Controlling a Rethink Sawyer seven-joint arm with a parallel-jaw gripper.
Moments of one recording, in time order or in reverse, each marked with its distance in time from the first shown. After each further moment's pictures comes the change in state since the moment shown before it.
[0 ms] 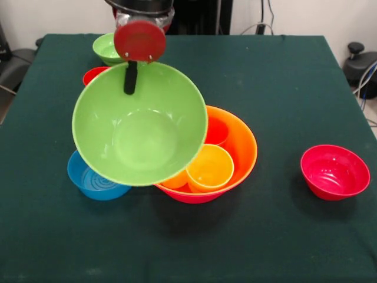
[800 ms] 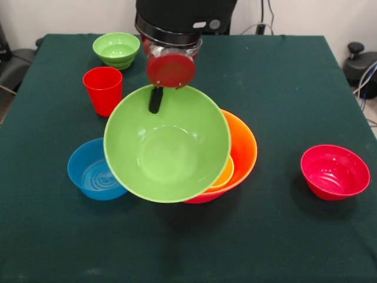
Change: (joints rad) arm 0.058 0.069 -0.044 -0.026 0.039 0.000 0.020
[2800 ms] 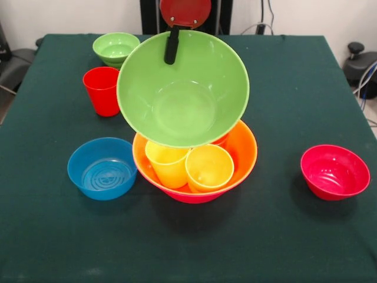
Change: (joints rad) arm 0.032 -0.160 0.007 0.166 0.016 0.000 0.000
